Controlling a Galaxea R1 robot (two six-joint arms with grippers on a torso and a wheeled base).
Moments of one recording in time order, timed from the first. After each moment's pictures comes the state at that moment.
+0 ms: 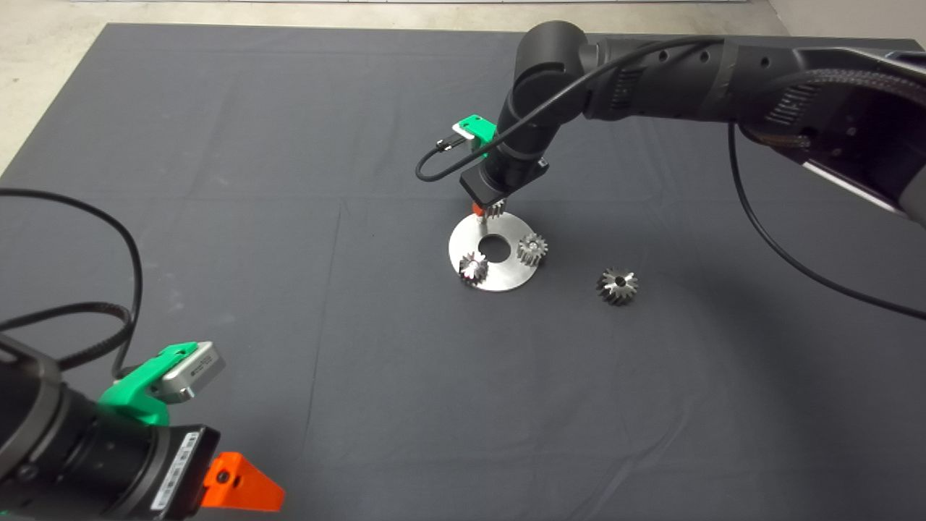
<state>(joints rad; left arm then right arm) -0.49 1.86 -0.36 -0.05 1.22 -1.45 0.44 2.94 -1.59 -0.34 -1.36 0.79</state>
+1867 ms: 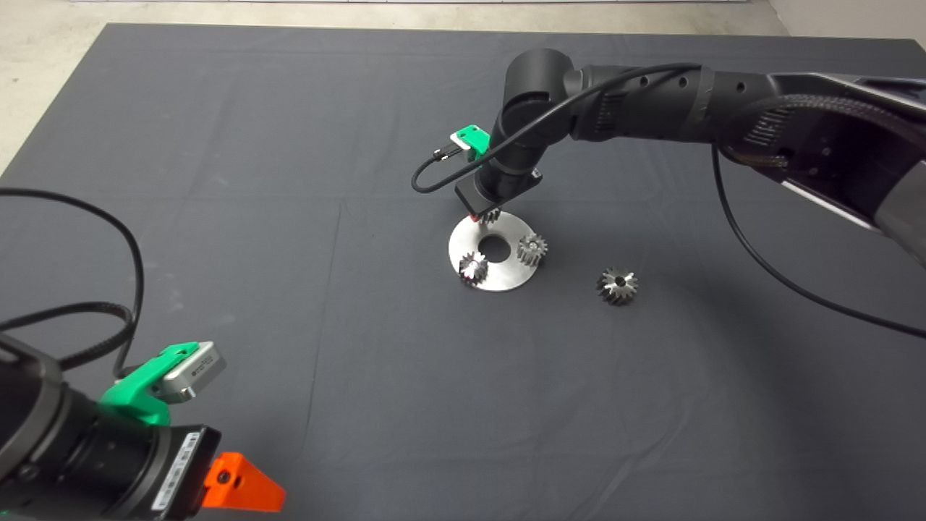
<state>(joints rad) -0.49 1.86 -0.36 -0.05 1.22 -1.45 0.40 2.96 -1.61 -0.44 -1.36 0.85</state>
